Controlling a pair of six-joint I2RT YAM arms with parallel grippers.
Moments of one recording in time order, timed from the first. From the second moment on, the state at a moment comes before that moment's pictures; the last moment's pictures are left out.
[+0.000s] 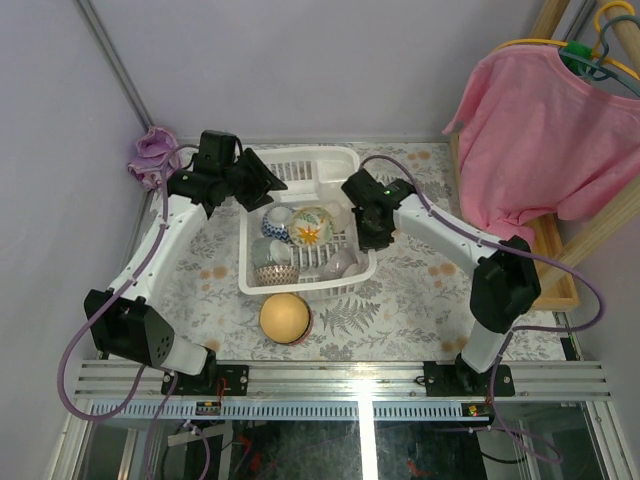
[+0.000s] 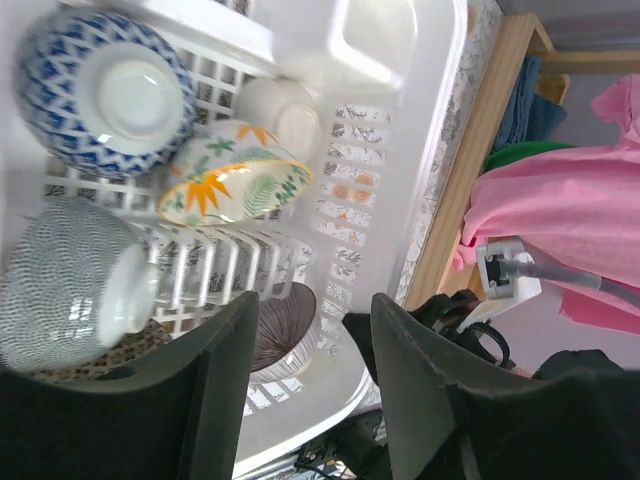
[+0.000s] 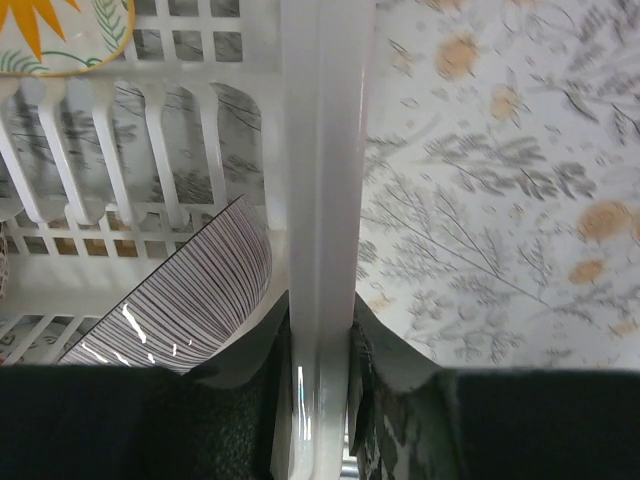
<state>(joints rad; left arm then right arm) -0.24 1.44 1.42 -0.70 0.26 -0.93 0.69 1.78 1.51 -0.99 0.16 0.53</state>
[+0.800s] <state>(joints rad) -0.19 1.64 1.54 -0.93 0.22 -0.84 0.54 1.81 2.00 -1.38 0.08 0.49</state>
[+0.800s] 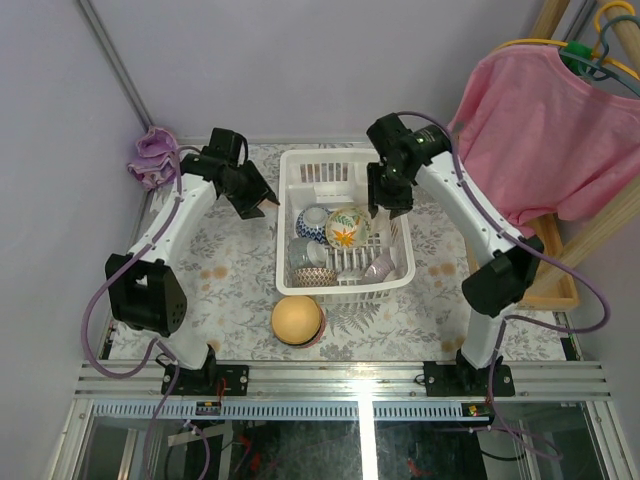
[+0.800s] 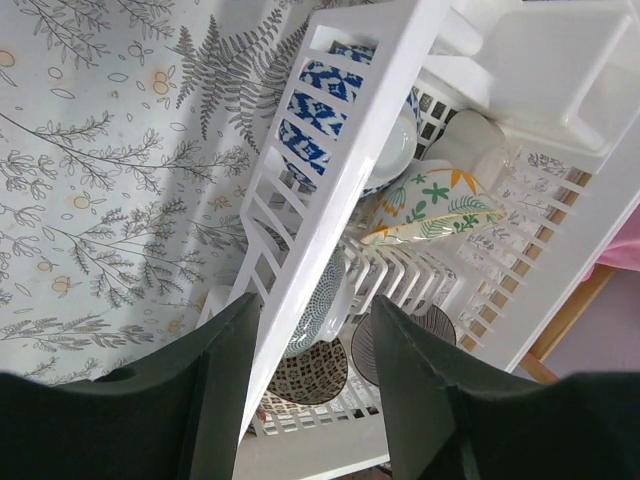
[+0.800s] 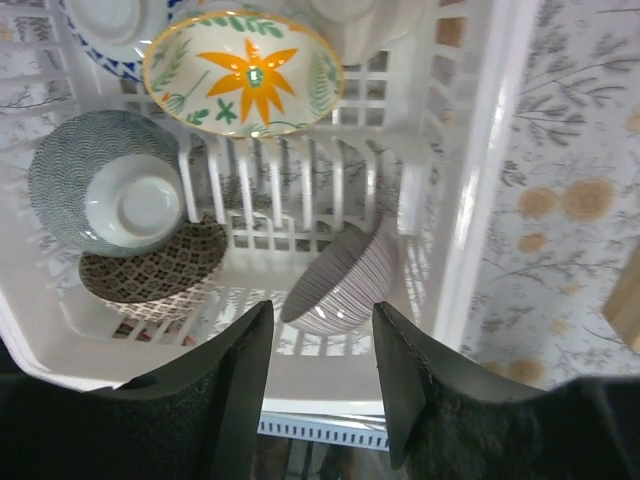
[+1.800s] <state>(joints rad) -0.14 1.52 1.39 -0.92 0.36 -0.85 0.58 2.20 2.19 -1.19 -0.04 1.23</state>
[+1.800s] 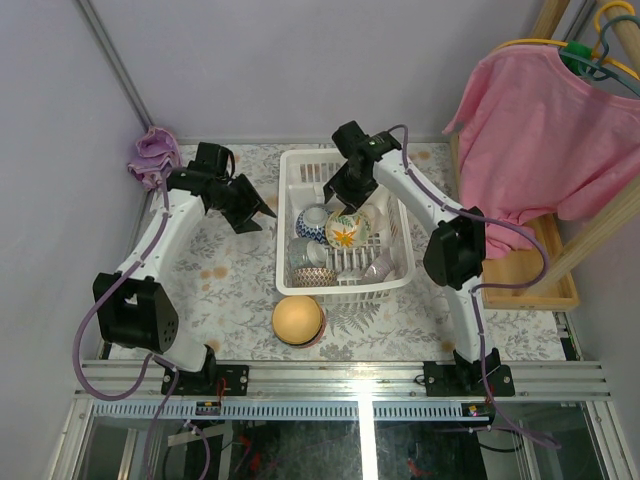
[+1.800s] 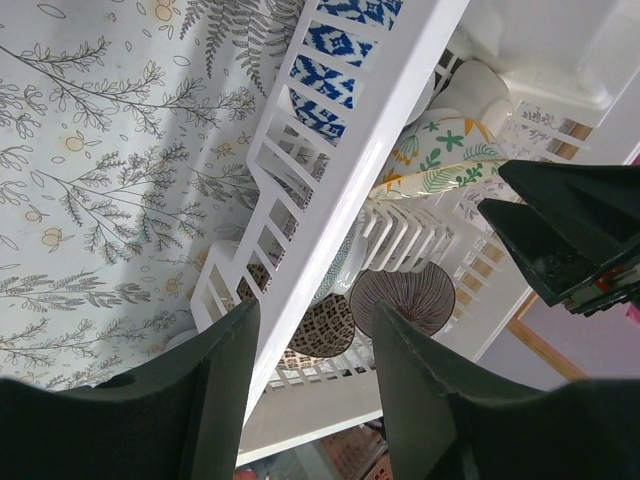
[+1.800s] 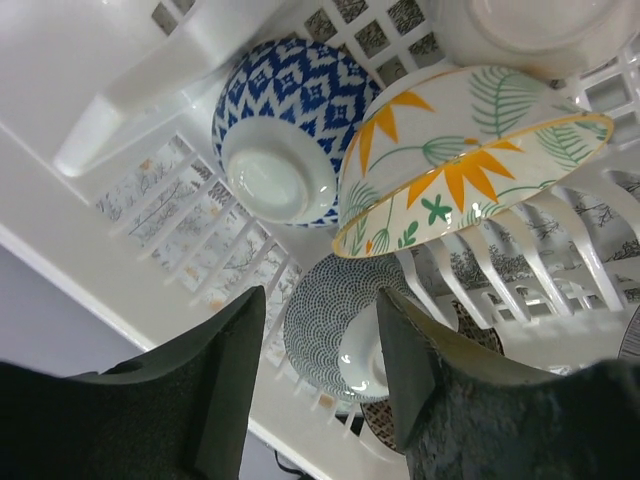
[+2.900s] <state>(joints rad) -0.14 1.44 1.31 -0.92 0.36 -0.87 0.61 2.20 2.04 -1.02 0.11 1.16</state>
